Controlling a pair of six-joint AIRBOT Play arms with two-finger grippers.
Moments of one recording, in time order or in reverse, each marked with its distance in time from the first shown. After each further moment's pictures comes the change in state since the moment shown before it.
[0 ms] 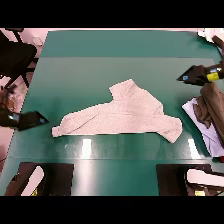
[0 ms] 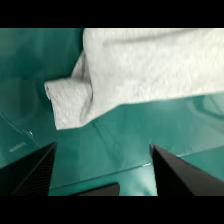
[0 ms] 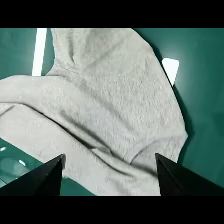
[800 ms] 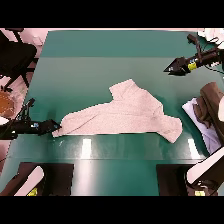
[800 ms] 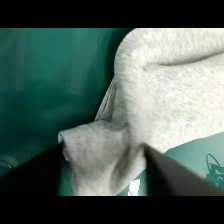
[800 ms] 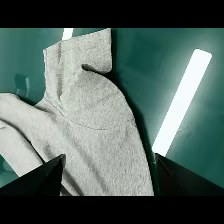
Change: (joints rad) left arm 0.000 -0.138 -0.272 -0.156 0.373 0.237; right arm 0.047 -0.550 0.533 0.083 0.090 0.003
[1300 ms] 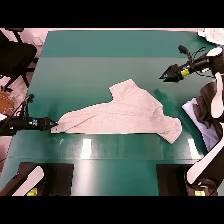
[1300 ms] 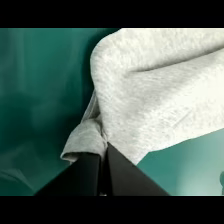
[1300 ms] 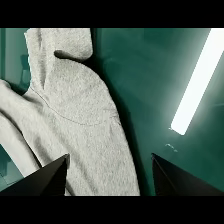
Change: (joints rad) left arm 0.000 -0.029 0.069 -0.033 -0.021 0.085; right arm 0.021 -0.127 0.013 0.008 0.026 -0.004
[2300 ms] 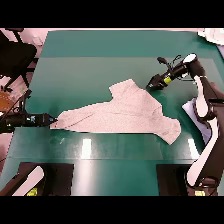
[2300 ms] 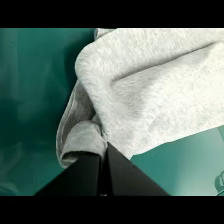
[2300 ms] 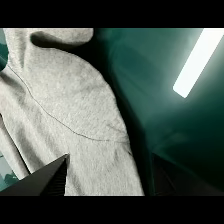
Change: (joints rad) left arm 0.000 0.000 0.036 -0.054 -0.028 0.010; right arm 0.141 -0.097 0.000 -0.060 0.008 0.002
